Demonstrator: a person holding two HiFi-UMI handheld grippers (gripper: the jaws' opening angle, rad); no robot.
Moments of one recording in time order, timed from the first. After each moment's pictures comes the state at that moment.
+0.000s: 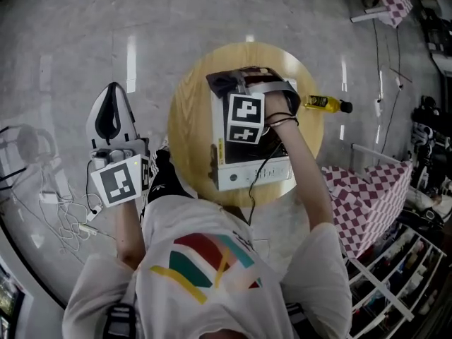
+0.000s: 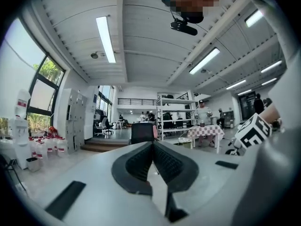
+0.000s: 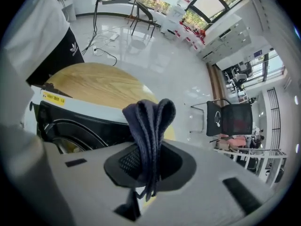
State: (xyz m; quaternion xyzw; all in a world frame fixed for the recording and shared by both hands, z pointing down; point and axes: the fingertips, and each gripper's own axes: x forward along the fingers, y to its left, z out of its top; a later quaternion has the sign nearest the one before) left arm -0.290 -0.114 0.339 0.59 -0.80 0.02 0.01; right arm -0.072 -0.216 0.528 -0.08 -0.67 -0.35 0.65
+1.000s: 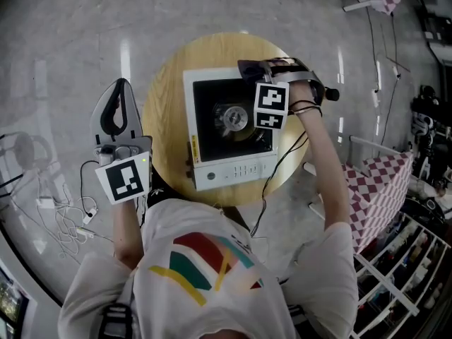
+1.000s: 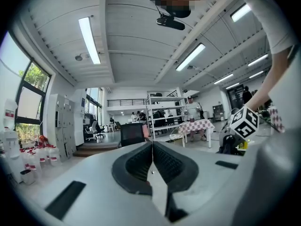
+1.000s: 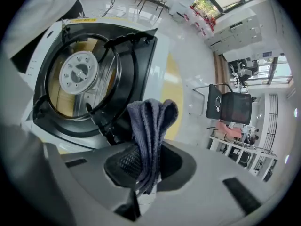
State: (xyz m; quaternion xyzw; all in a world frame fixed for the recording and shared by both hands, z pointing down) left arm -0.199 -0.148 0.360 0.64 -0.76 0.09 -0.01; right arm 0.072 -0.297 0.532 -0.07 -0.59 -0.39 0.70
